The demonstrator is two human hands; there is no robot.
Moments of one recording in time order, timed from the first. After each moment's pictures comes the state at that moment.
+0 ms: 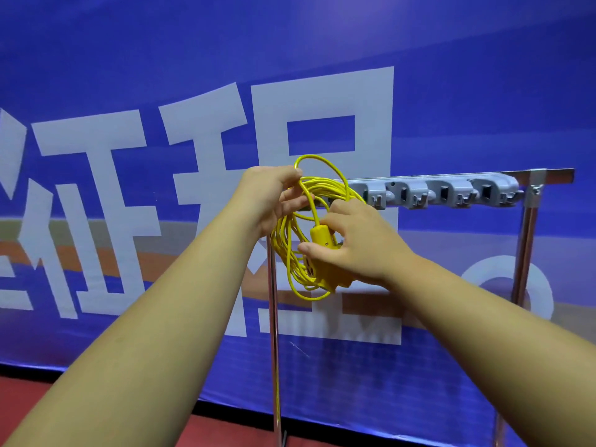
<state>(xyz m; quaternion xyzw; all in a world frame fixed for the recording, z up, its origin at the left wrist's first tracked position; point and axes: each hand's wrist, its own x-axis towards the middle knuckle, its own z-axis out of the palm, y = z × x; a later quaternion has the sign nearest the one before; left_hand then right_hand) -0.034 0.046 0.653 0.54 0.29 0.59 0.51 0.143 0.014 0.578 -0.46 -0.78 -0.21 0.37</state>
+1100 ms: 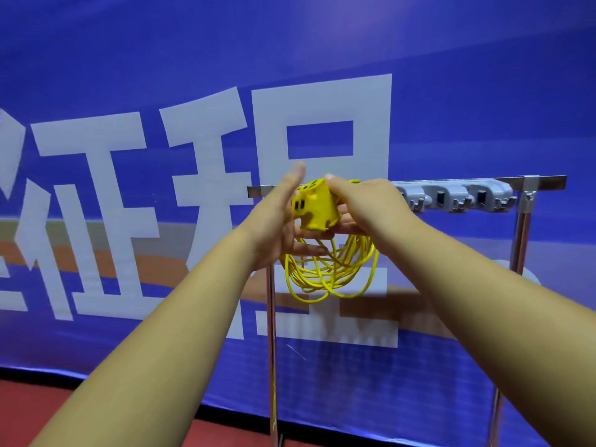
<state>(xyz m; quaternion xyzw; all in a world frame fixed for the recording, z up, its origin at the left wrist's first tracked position) -0.041 0.025 0.624 0.70 0.27 0.37 0.55 0.135 0.006 0.635 -0.53 -0.54 0.27 0.60</state>
